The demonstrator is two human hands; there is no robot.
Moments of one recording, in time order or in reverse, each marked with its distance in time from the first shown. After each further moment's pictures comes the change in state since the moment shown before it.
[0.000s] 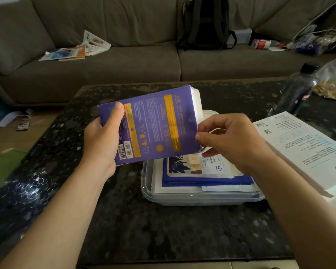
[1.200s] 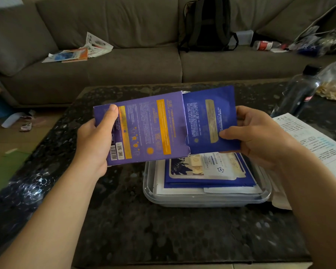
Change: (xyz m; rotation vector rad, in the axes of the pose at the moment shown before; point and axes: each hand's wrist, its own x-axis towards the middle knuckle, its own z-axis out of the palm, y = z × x) left_hand 0.014 0.000 -0.017 0.038 0.015 -0.005; right_hand 0.008 0.009 -0.035 0.388 -0.062 0.229
